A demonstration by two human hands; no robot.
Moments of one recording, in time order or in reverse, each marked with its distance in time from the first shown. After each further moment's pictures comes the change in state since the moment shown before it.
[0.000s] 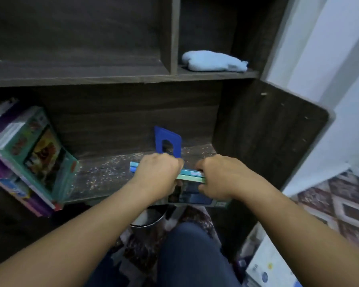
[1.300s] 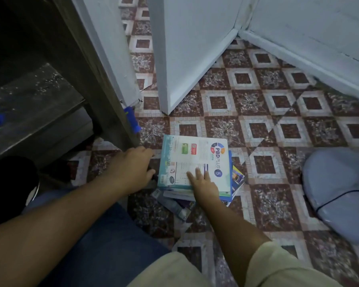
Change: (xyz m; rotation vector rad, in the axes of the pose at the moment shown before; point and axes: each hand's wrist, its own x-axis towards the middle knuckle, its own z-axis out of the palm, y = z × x) left_hand 0.057 0.287 0.158 -0.245 -0.456 0.452; right_hand -0.194 0.201 0.421 0.335 -0.485 0.778
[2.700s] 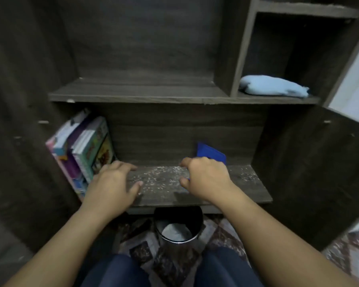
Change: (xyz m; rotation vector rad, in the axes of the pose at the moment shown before) left_hand -0.394 -0.290 -0.084 -0.188 0.763 -0.889; right_hand -0.247 -0.465 -0.288 -0.214 0.650 -0.942
